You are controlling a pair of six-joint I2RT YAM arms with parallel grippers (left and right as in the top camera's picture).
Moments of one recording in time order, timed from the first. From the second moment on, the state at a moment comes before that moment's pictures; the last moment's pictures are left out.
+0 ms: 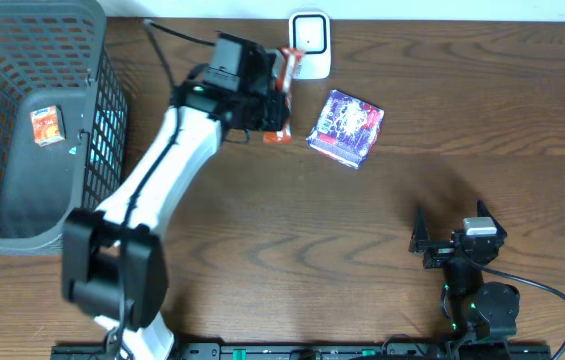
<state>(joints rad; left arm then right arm) -0.35 1.84 1.52 -0.65 0.38 -0.25 0.07 0.01 0.01 -0.07 0.02 -0.03</state>
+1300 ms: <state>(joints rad) -0.70 2.08 1.52 -0.60 0.19 -0.49 0.07 0.01 0.01 -0.07 0.02 -0.03</state>
